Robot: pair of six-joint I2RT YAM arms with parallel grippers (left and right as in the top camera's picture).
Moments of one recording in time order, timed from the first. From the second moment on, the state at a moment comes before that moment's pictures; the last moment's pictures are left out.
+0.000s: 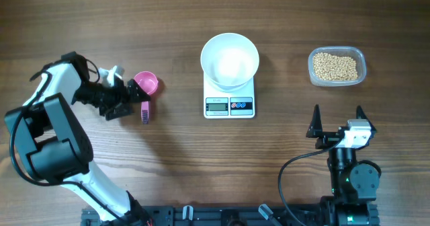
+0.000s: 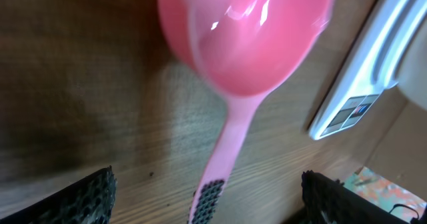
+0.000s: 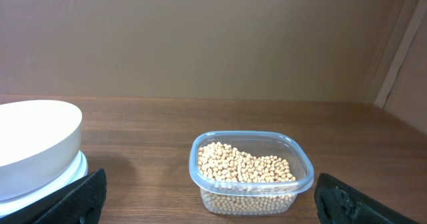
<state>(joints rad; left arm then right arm) 0.35 1.98 1.24 -1.05 0.62 0.17 0.00 0.02 0.01 0.01 0.05 -0.04</state>
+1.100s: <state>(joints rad) 0.32 2.00 1.18 -0.85 0.73 0.15 0.00 0.02 0.01 0.01 0.05 -0.04</state>
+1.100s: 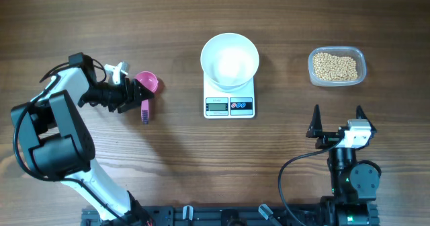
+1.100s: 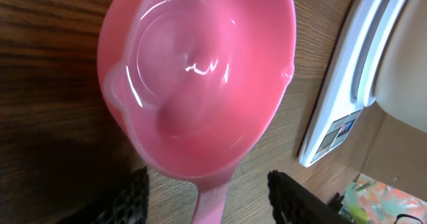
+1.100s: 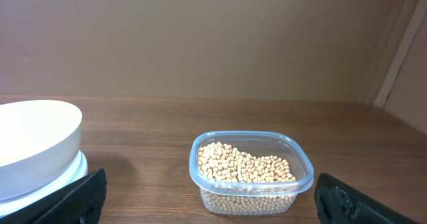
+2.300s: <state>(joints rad) 0.32 2.00 1.18 -0.86 0.81 0.15 0.00 0.02 0.01 0.01 0.05 -0.04</state>
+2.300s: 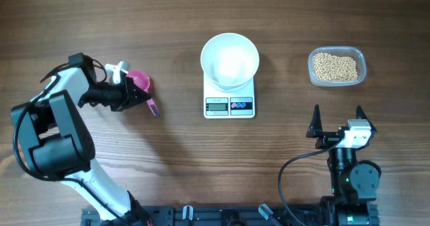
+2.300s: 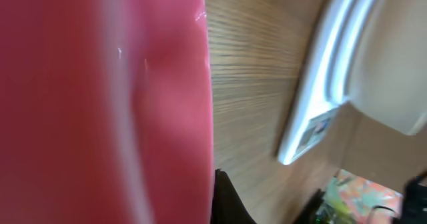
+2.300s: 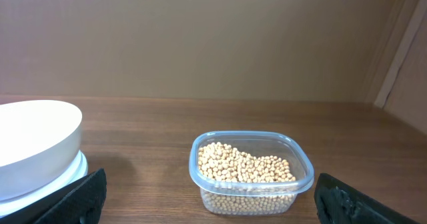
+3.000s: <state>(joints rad) 0.18 1.64 1.38 -0.68 1.46 -0.14 0.00 0.02 0.01 0.11 -0.10 0.14</state>
